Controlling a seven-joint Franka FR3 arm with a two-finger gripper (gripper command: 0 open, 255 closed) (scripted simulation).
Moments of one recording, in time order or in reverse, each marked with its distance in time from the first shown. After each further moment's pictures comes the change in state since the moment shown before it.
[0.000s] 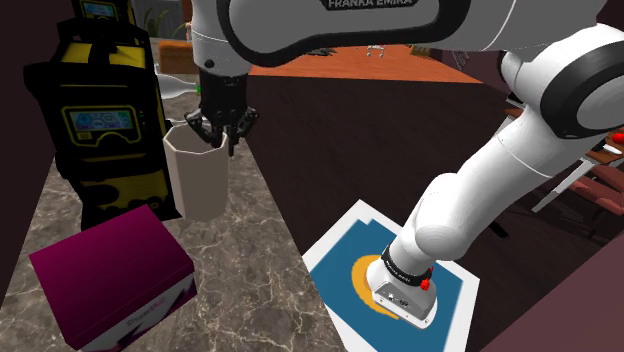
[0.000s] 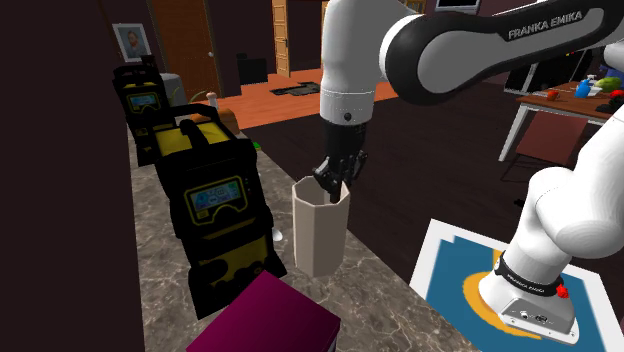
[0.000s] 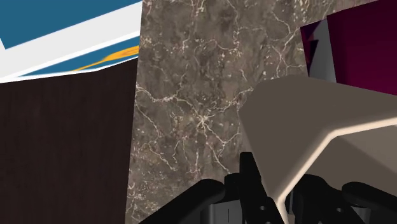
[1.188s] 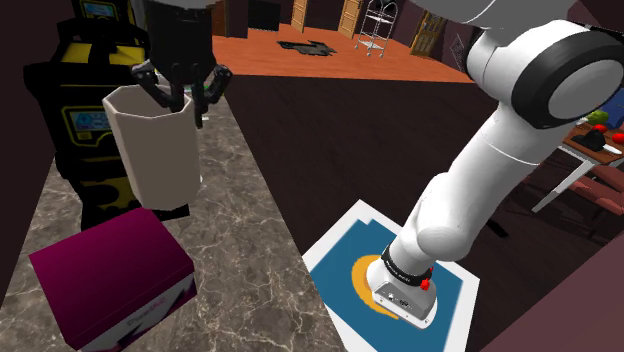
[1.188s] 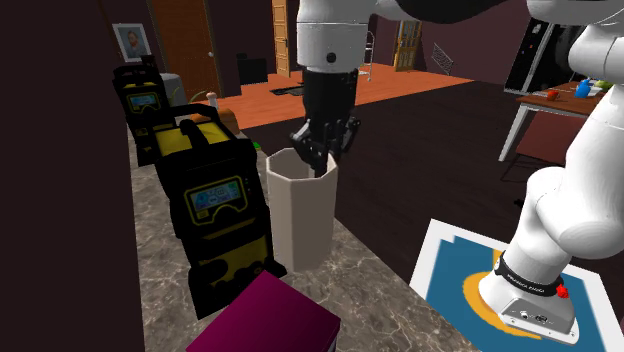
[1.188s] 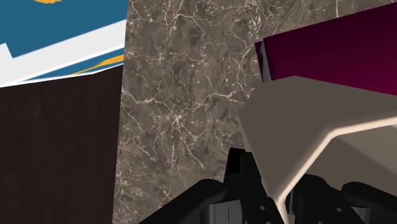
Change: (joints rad) arm 0.045 0.154 0.082 0.385 -0.066 -0.241 0.153
